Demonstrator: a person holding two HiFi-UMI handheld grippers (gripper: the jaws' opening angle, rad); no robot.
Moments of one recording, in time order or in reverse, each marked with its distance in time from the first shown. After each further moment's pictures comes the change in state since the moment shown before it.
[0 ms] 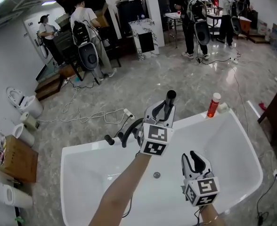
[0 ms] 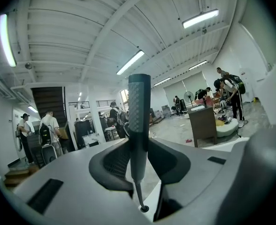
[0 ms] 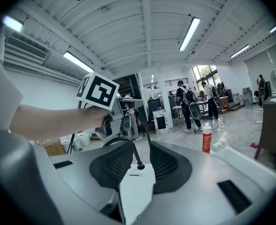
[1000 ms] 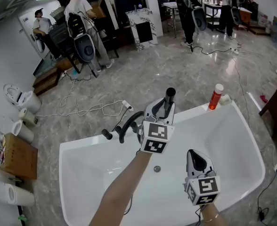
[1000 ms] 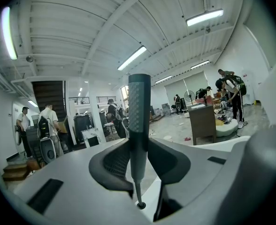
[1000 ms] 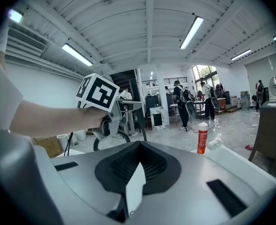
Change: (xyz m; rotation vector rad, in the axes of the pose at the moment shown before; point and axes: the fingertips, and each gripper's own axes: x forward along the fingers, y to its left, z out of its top) left arm 0.041 -0.001 -0.057 -0.037 0.038 -0.008; right arm 0.032 -0.031 -0.032 -0.033 0.050 -0.046
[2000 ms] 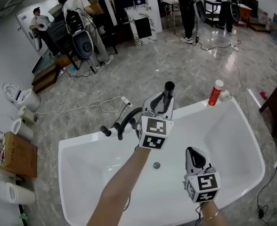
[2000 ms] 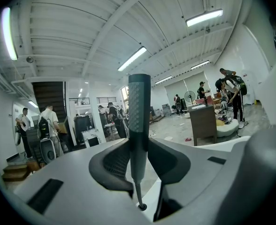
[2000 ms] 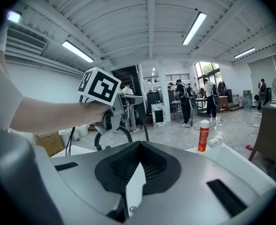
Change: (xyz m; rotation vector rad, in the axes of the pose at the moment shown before) left arm 0.010 0.003 0.001 0.004 -0.011 0.007; right arm 0.009 -0.005 -0.010 -0.016 0.049 0.017
